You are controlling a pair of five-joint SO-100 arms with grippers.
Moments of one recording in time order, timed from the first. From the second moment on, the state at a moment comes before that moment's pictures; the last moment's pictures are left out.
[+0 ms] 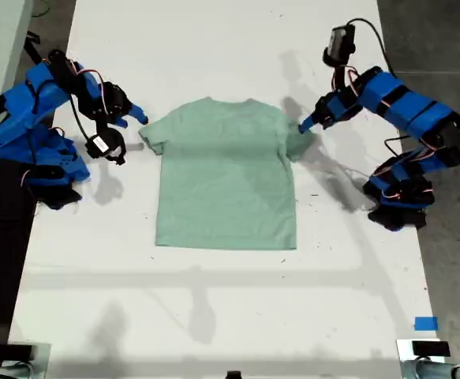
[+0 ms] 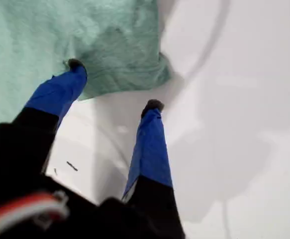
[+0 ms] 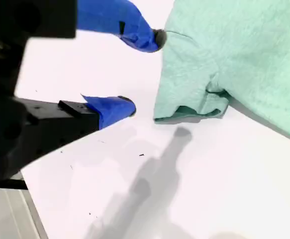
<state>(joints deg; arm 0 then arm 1) -40.3 126.8 114.5 89.6 27.0 50.4 112.1 122.5 60.6 -62.8</state>
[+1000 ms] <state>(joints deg) -40.1 121.6 111.4 88.3 27.6 35.5 96.1 90.9 64.6 -49.3</state>
